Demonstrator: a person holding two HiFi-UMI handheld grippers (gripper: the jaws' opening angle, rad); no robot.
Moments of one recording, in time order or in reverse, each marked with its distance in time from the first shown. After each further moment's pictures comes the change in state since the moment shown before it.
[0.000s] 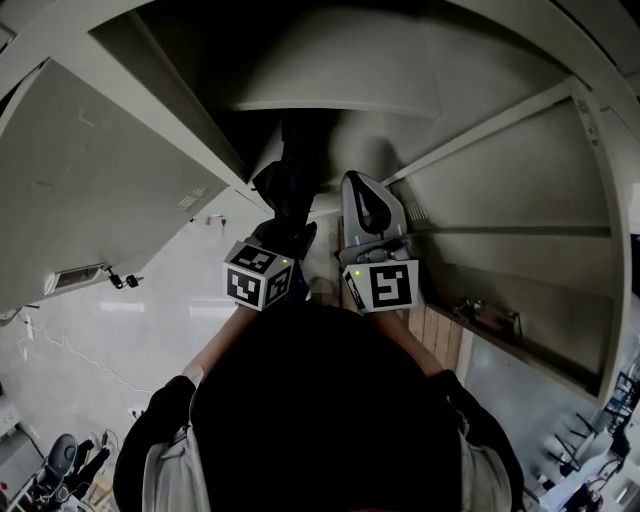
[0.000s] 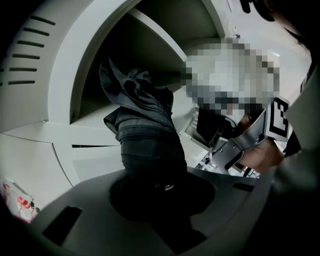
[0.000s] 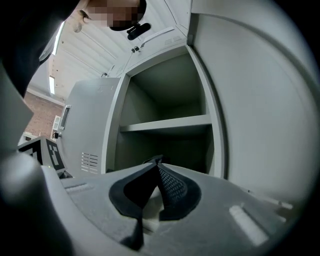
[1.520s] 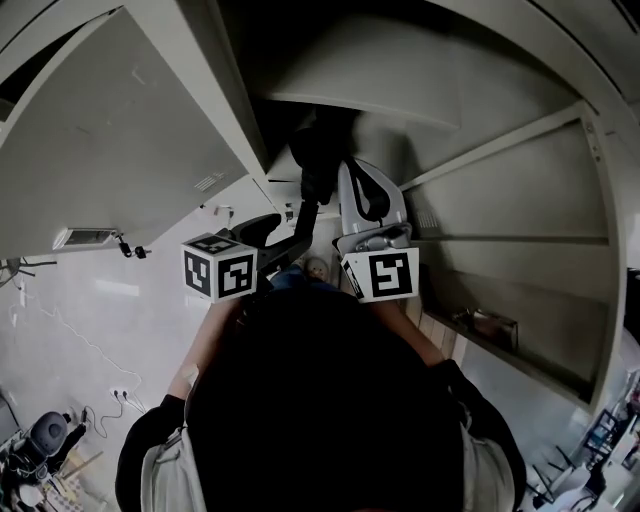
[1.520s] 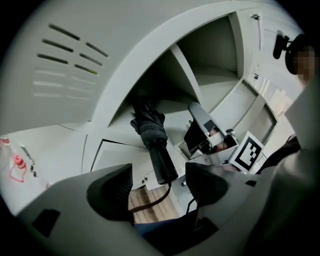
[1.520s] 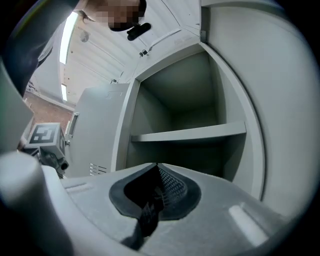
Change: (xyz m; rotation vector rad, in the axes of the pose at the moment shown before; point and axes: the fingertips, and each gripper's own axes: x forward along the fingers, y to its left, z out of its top) left arm -0.068 -0.003 0.016 -0.307 -0.005 -0.085; right arm 0.024 0.027 0.026 -0.023 -0.065 0.139
